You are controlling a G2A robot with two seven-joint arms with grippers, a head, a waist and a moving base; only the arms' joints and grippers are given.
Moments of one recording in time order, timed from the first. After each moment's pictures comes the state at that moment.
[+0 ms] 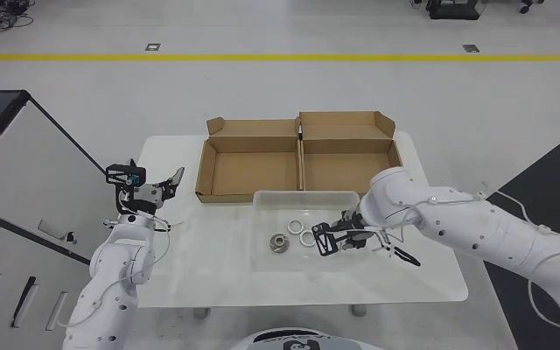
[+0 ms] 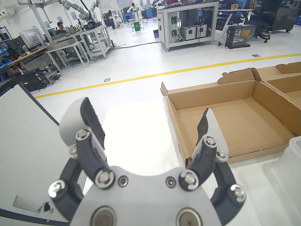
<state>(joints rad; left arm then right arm) 1.73 -1.15 -1.60 -1.80 1.33 0.00 0.00 -0.53 -0.73 0.17 -1.81 -0.75 -0.81 1.01</state>
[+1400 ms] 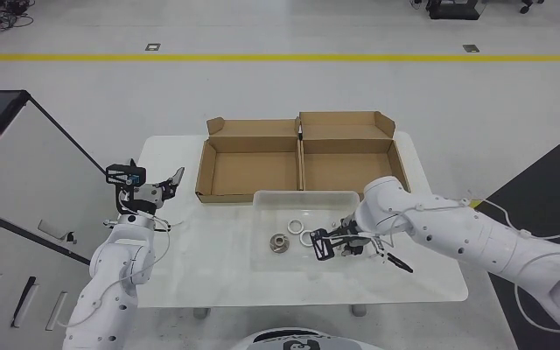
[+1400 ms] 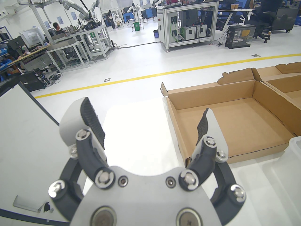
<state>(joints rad) 1.73 -1.15 -1.60 -1.80 1.33 0.00 0.00 -0.59 -0.77 0.17 -1.74 -0.78 -0.79 1.03</state>
